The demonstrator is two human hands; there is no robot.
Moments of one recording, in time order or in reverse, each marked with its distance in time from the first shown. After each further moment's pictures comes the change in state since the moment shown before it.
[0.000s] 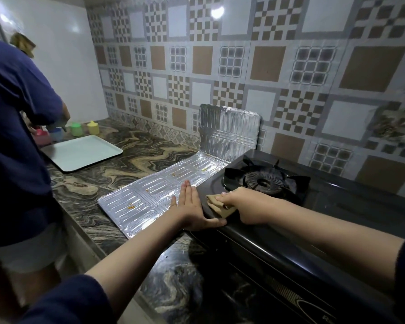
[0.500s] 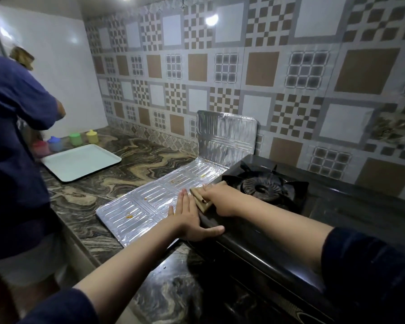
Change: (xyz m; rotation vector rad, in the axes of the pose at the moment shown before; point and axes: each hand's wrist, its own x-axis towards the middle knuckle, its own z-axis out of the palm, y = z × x) left_hand 0.001 0.004 -0.004 0.001 -0.020 0.007; right_hand 0.053 -0.015 -0.013 -0.136 0.034 0.009
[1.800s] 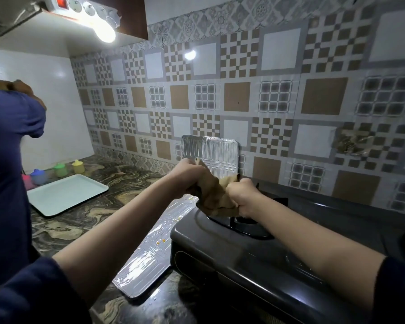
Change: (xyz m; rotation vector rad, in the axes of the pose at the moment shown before) left_hand -0.016 0.067 -0.140 -0.970 0.266 0.146; right_hand -0.043 0.036 -0.049 1.616 0.511 0.752
